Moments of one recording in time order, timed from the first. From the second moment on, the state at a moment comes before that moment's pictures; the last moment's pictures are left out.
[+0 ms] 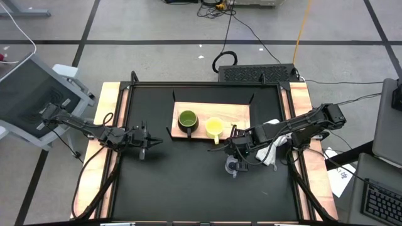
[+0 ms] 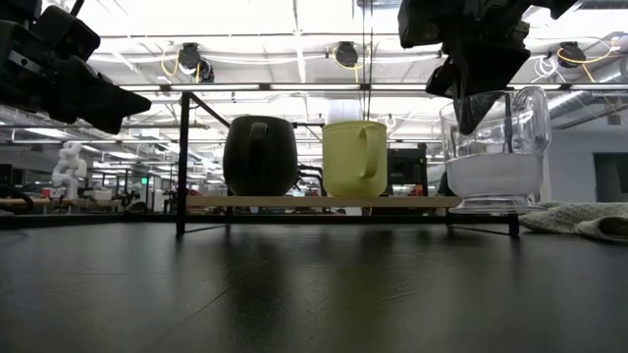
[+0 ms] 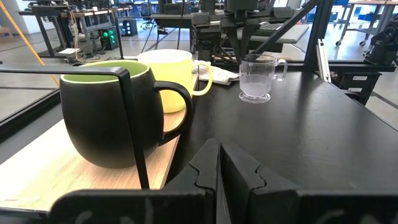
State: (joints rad) left arm -0.33 0.43 0.01 0.28 -0.34 -0.06; right arm 0.23 1.54 1.15 -0.86 -0.03 0.31
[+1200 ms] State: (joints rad) left arm -0.33 0.43 0.01 0.28 -0.34 -0.06; right arm 0.17 1.54 1.32 -1.05 0.01 0.27
